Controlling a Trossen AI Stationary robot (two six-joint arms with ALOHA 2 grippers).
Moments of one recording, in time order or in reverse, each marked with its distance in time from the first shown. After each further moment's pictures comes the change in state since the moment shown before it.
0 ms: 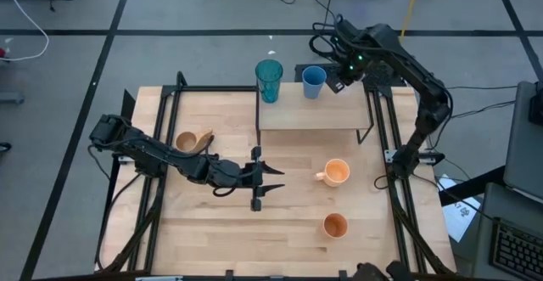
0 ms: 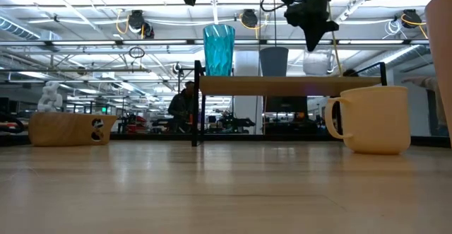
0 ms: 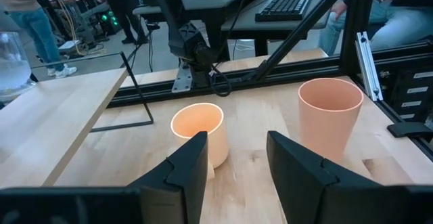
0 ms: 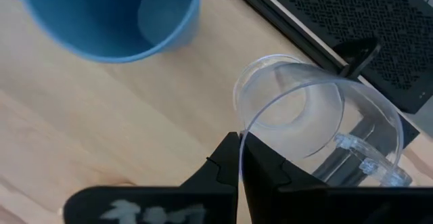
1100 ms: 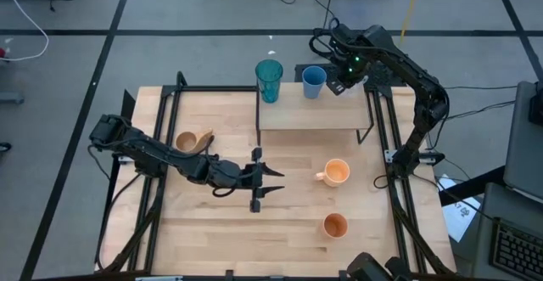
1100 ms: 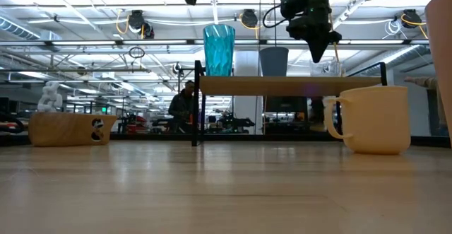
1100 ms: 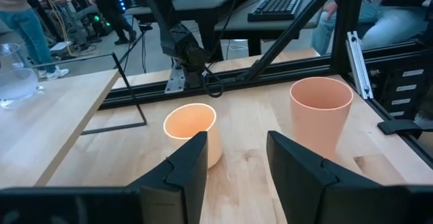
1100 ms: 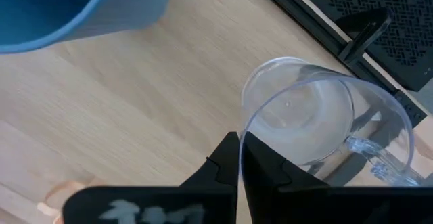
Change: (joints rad) left arm 0.000 0.000 0.000 -0.002 0.024 0.004; right arm -0.047 0.031 -0.084 0.003 -0.004 -0.028
